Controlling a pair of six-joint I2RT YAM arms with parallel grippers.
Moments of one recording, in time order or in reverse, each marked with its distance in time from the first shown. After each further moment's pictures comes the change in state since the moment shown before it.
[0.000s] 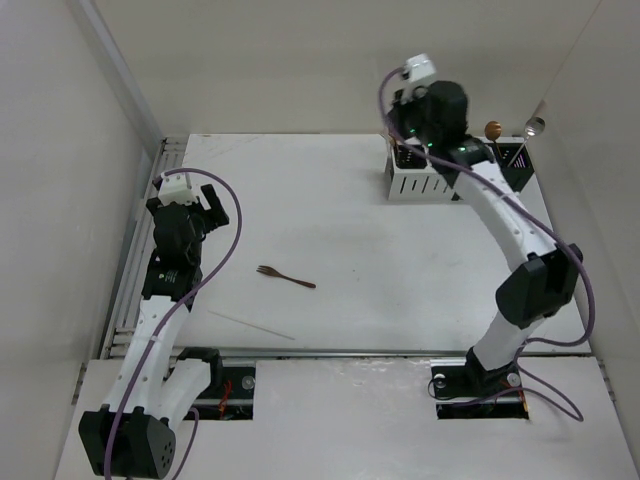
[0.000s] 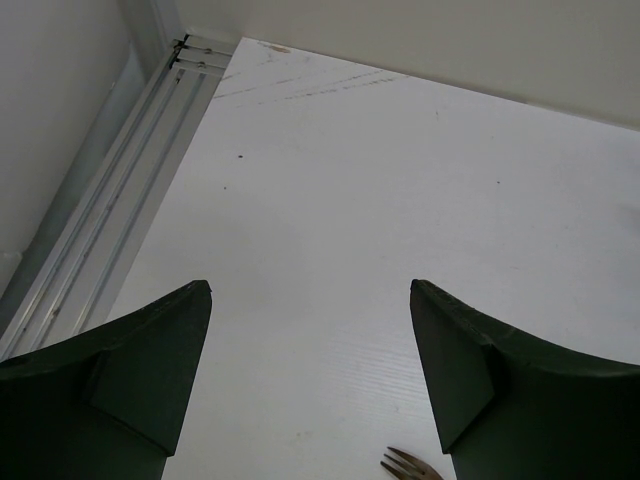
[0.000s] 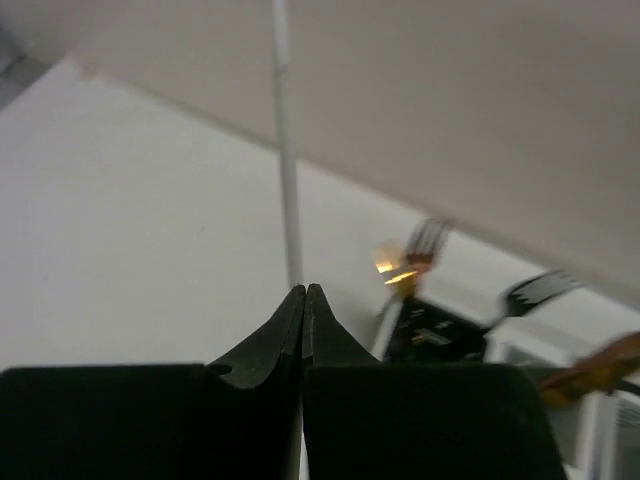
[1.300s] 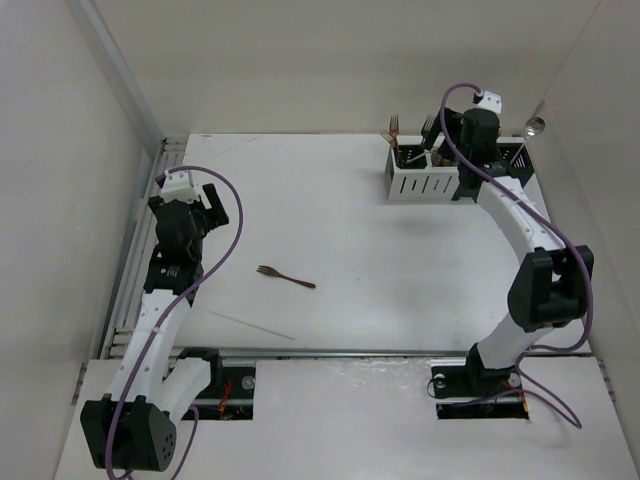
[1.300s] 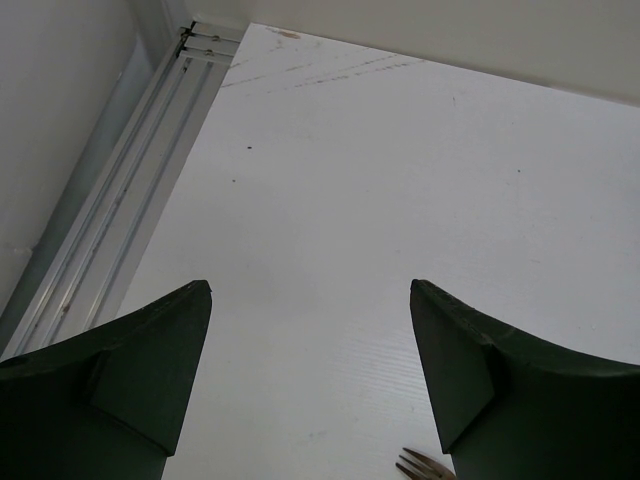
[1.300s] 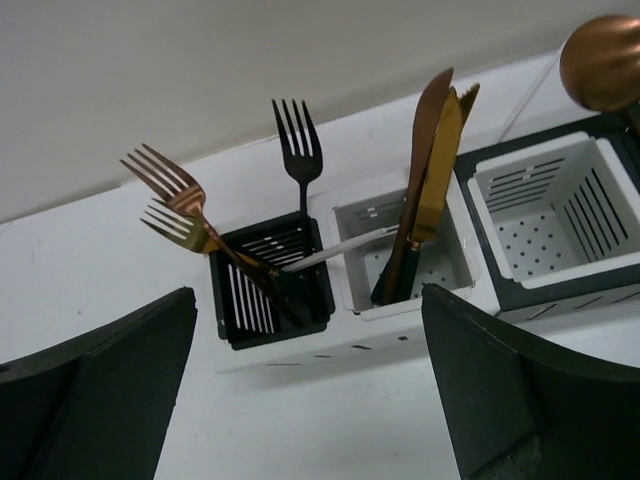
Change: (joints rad) left arm 0.013 0.045 0.000 0.014 -0.002 0.026; right arm -0.285 -0.095 -0.328 0.171 0.228 0.441
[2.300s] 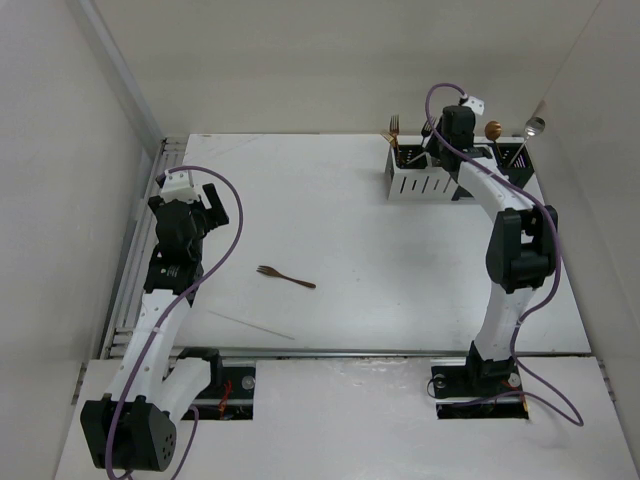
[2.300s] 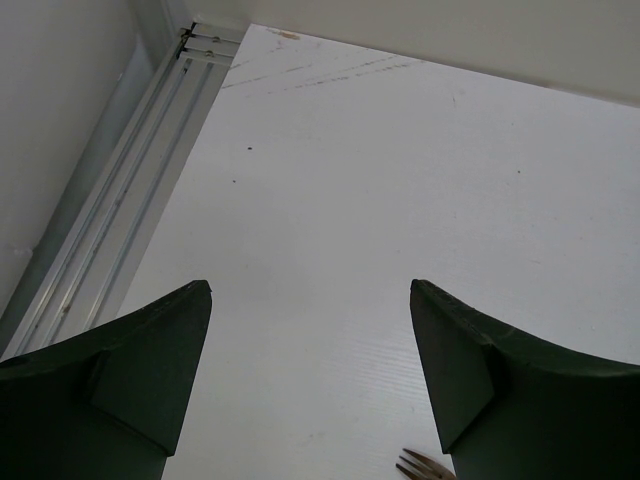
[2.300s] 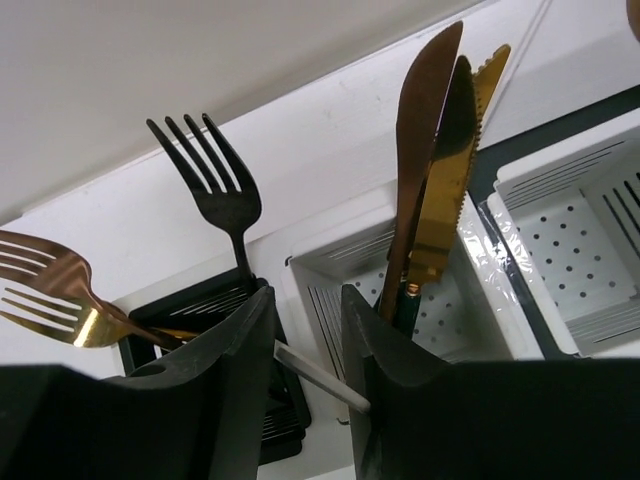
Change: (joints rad) left arm 0.000 0.000 0.000 0.001 0.002 0.001; right arm -0.006 0.336 0.229 -0.059 0.093 0.086
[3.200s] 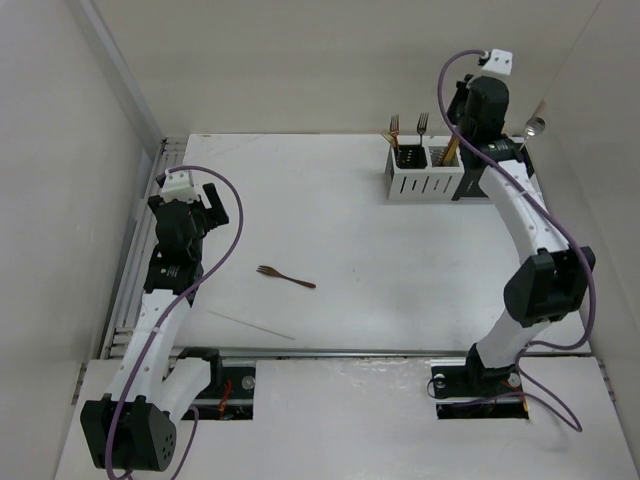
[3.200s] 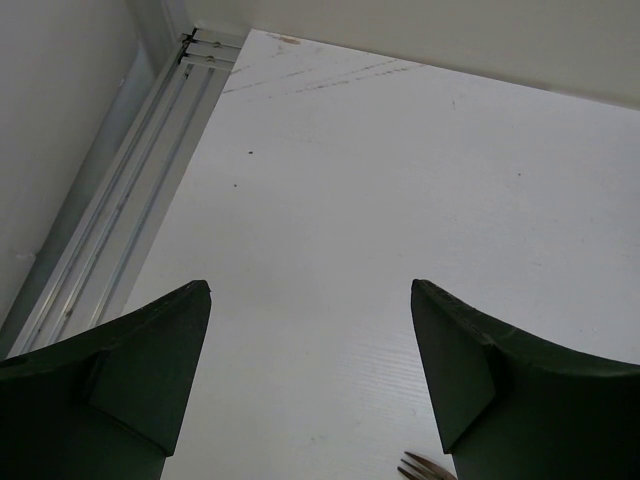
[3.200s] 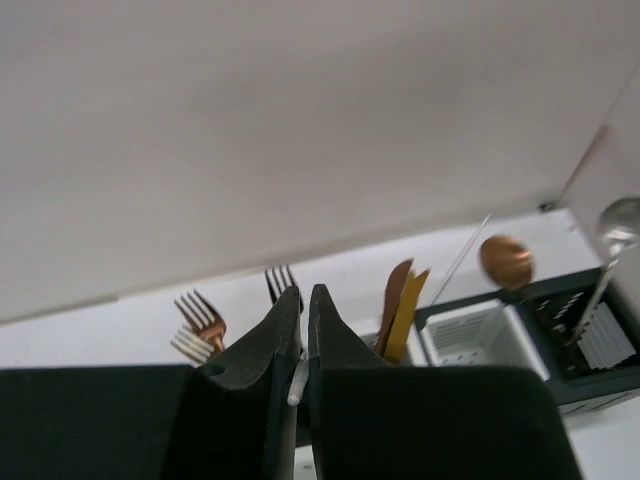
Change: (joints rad) left arm 0.000 0.000 0.000 0.006 0.000 0.008; right arm 0.038 -0.265 0.024 0.067 0.033 -0.256
